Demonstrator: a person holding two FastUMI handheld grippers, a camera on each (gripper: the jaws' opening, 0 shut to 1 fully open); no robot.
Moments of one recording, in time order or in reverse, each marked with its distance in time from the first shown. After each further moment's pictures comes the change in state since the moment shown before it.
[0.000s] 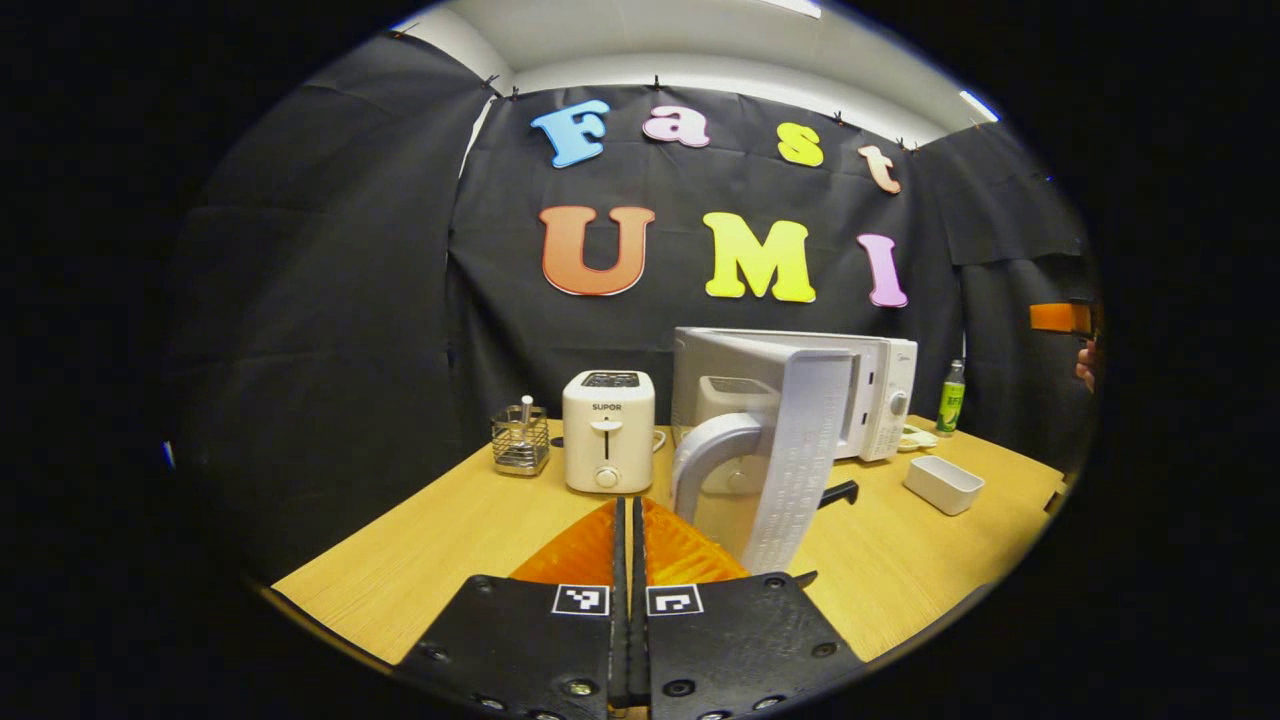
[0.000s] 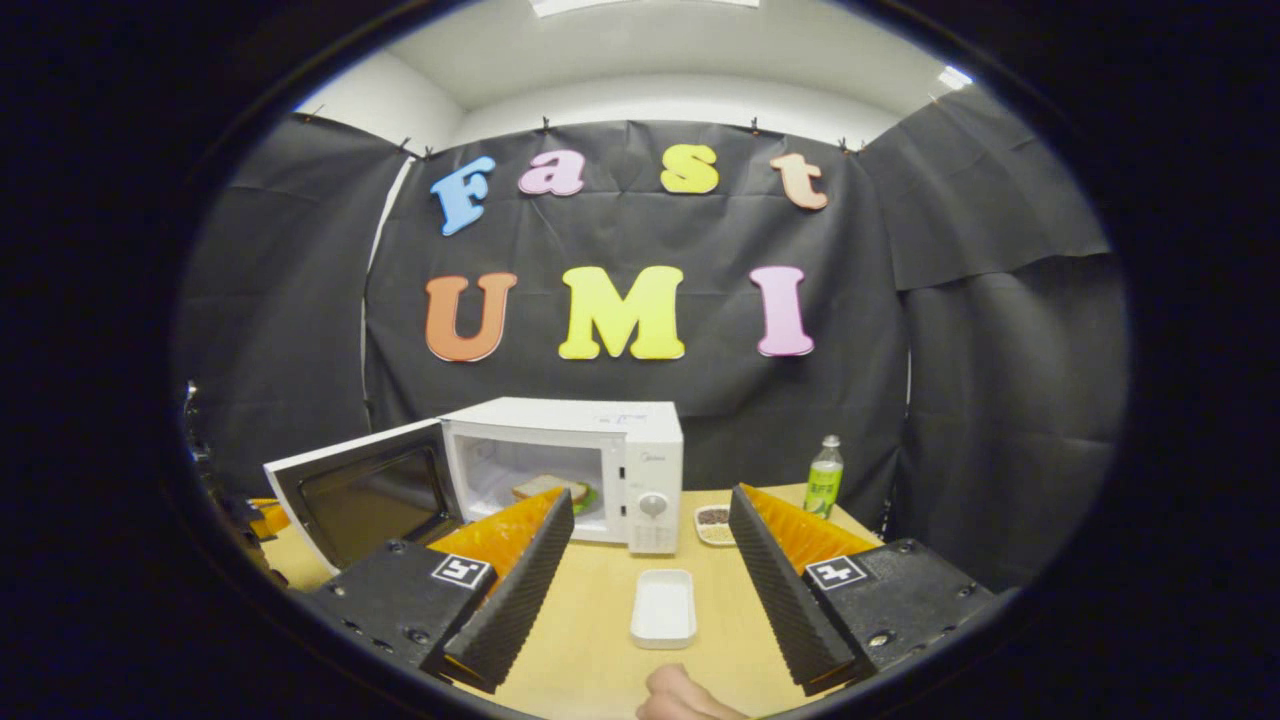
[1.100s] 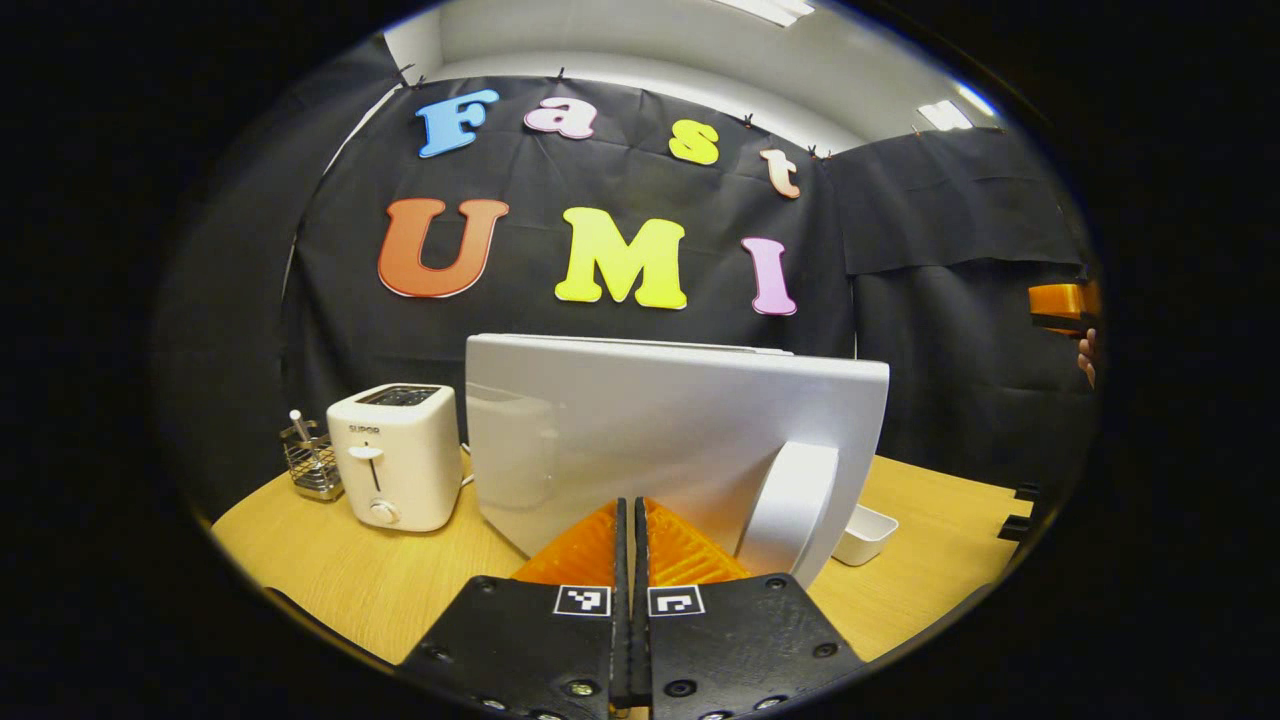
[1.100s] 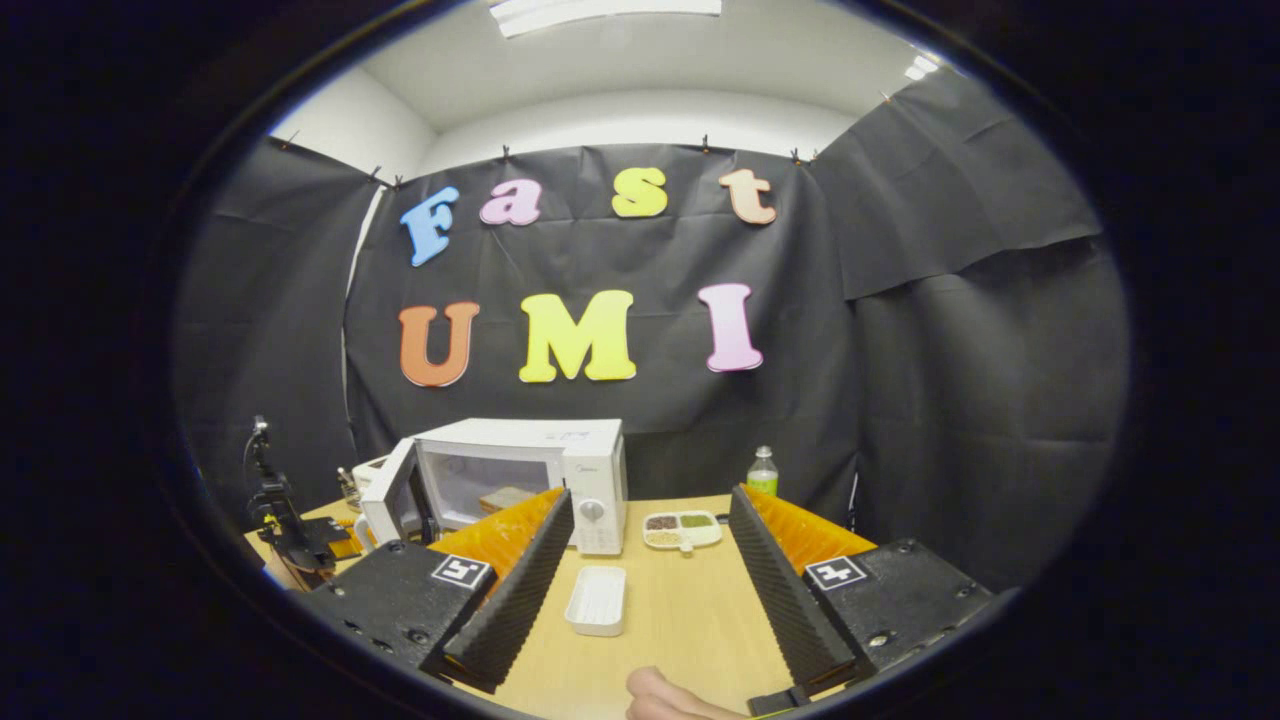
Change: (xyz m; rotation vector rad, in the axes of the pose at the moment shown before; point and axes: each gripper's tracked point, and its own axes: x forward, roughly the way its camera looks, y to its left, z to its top) left arm 0.081 -0.188 0.015 -0.017 -0.045 -0.372; right arm -0.040 -0.083 0.011 0.048 -0.042 -0.059
